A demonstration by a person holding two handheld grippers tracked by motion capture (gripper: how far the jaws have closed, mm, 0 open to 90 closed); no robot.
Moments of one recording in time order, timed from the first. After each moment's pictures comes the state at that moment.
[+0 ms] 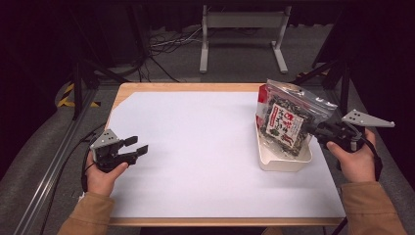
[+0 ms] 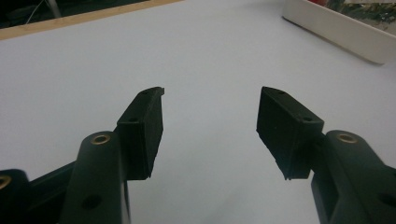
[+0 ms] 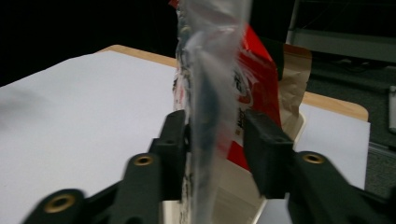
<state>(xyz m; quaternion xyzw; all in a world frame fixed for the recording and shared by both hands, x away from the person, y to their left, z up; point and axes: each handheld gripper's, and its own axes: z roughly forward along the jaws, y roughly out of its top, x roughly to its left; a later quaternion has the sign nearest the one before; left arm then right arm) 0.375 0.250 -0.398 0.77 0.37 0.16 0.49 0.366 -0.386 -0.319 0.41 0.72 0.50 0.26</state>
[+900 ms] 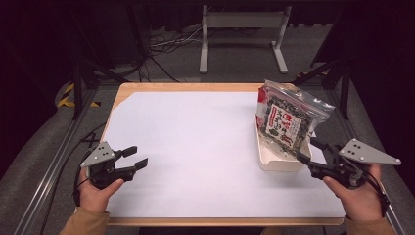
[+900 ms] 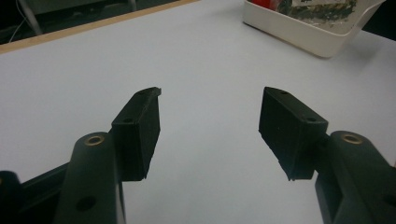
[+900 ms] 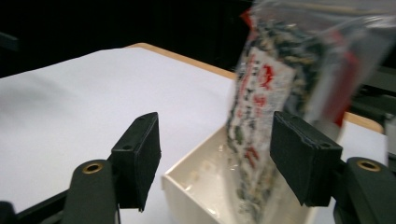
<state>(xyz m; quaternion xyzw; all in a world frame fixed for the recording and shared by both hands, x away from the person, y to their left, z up) 0.329 0.246 -0.385 0.78 0.32 0.16 0.51 0.287 -0.344 -0.319 0.35 0.74 0.50 0.29</state>
